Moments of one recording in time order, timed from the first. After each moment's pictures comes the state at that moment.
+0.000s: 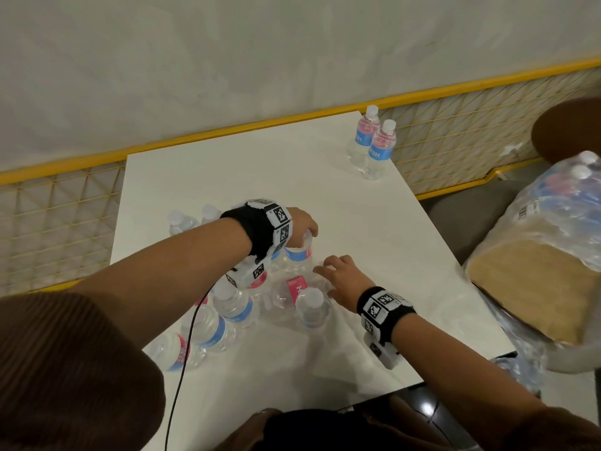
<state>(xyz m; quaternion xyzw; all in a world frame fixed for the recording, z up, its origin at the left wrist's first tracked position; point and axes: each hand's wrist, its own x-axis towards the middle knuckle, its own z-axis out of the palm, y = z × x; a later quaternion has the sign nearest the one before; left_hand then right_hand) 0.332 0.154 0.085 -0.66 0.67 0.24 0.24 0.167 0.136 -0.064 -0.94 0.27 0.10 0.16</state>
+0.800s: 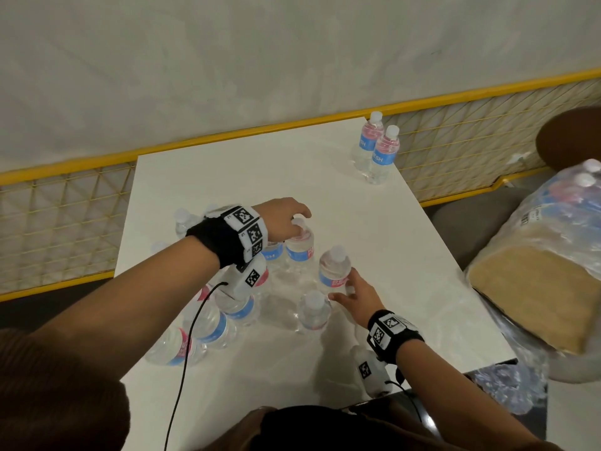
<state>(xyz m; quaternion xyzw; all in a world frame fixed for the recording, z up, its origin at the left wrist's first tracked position) 0.358 0.178 0.094 -0.74 0.62 0.28 0.02 0.136 0.156 -0.079 -0.74 0.45 -0.09 0.50</state>
